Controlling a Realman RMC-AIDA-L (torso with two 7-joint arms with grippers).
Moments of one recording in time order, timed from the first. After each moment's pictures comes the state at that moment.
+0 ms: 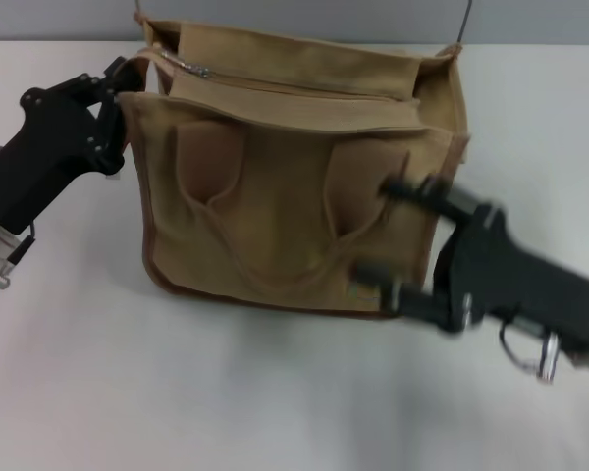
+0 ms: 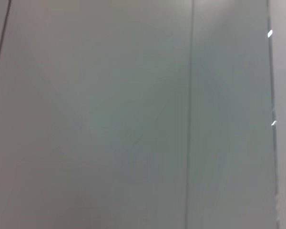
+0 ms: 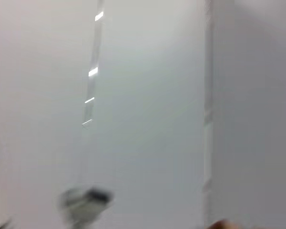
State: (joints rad) left arm -0.46 -2.08 0.27 0.18 1.65 1.66 -0.67; right arm 0.52 2.09 -0.27 -0.01 -2.05 -1.84 0.45
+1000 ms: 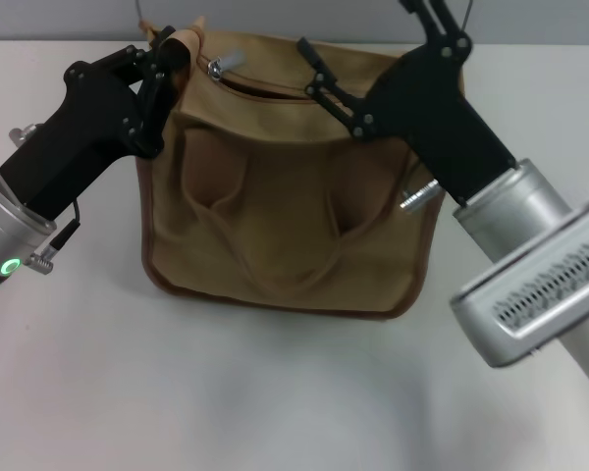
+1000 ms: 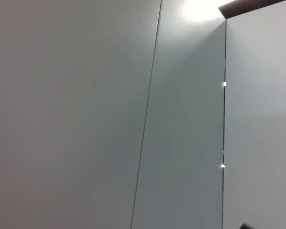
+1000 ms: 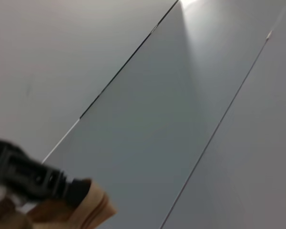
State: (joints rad) left arm -0.53 -2.08 0.29 0.12 1.66 1.77 -0.73; right arm 0.62 2.09 0.23 0.45 -2.06 -1.45 -0.57
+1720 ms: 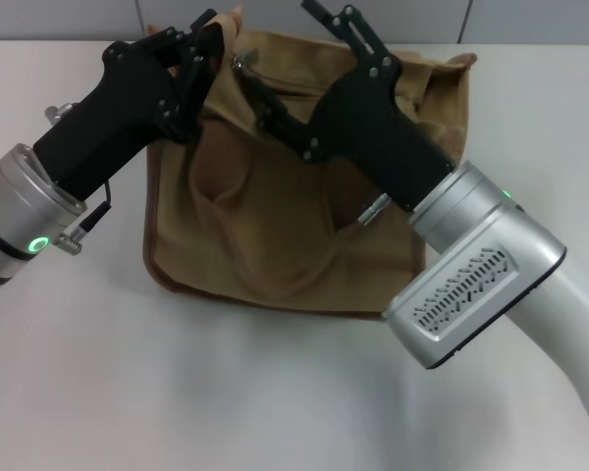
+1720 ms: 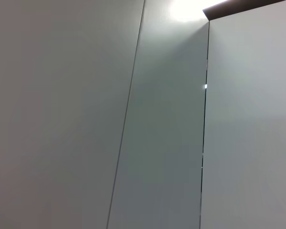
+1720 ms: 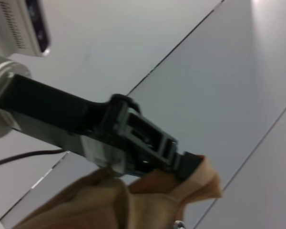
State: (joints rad) left arm -0.59 -2.08 0.32 0.10 1.66 1.75 -0.75; right arm 0.66 2.09 0.23 0.49 -2.09 -1.28 -0.72
